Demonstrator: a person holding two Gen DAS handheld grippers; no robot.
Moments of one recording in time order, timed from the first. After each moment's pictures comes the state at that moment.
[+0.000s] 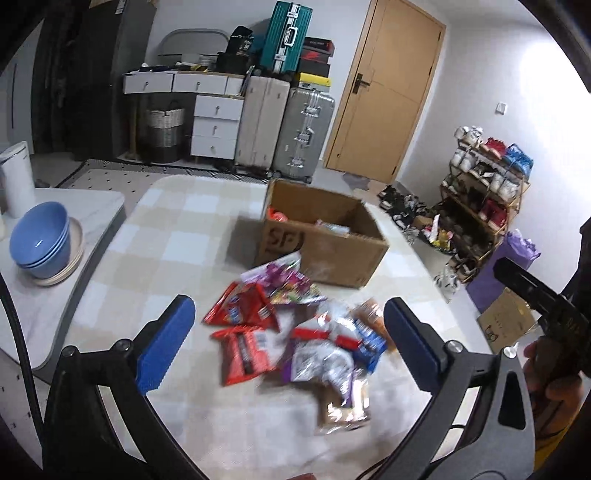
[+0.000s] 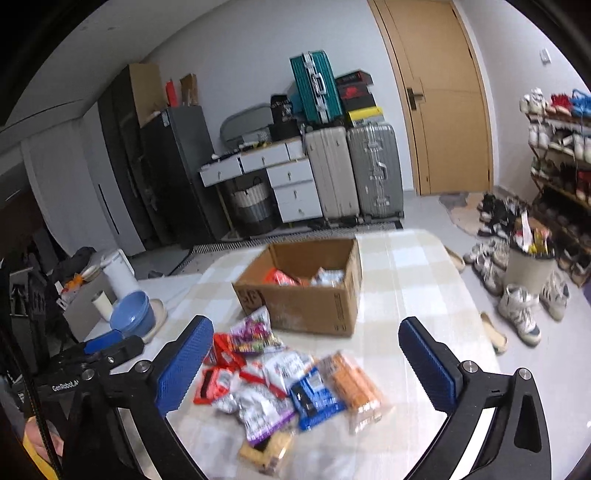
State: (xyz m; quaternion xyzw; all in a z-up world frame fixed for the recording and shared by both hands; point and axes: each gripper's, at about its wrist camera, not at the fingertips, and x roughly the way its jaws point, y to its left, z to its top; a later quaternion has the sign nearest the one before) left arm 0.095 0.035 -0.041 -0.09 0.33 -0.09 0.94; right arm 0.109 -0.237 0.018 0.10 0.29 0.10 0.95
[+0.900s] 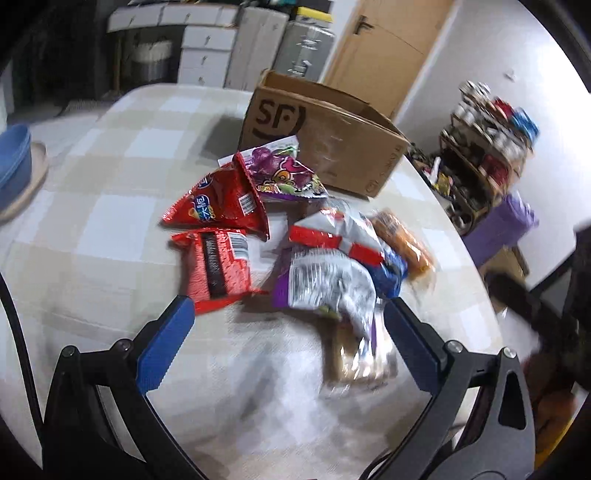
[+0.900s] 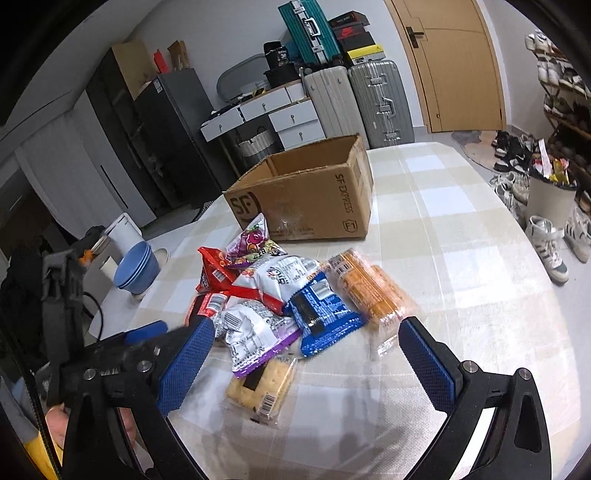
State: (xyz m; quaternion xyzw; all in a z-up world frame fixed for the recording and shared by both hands) left arm 0.142 0.001 -0.167 -0.13 0.44 -0.12 0.88; right arm 0.108 -0.232 -0.092 0.14 0.38 0.14 0.90
